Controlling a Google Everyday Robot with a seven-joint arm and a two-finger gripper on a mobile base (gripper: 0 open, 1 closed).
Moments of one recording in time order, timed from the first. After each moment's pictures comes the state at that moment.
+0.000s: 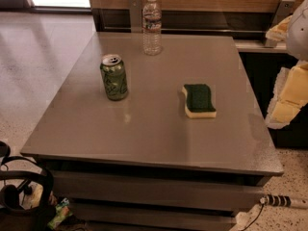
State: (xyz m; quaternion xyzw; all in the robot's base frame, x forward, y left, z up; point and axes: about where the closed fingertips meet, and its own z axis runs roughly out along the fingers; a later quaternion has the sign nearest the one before) arm 0.438 -0.213 0.988 -0.60 0.78 -0.05 0.18
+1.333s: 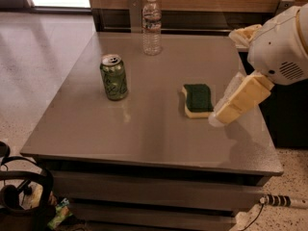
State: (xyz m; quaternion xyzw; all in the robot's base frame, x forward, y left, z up) arm 0.452 -0.132 0.980 -0.57 0.74 0.06 0.35
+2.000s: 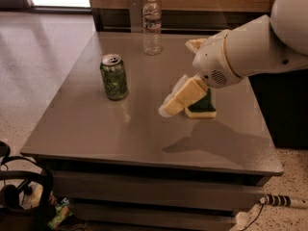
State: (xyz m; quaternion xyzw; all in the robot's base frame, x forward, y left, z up) arm 0.513 -0.054 0.936 -0.55 0.72 0.13 0.41
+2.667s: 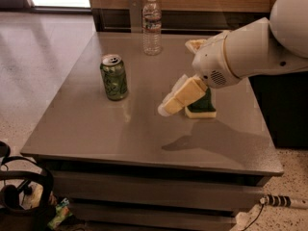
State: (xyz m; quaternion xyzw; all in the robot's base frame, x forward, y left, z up) arm 0.518 -0.052 0.933 -0.54 0.72 0.13 0.41
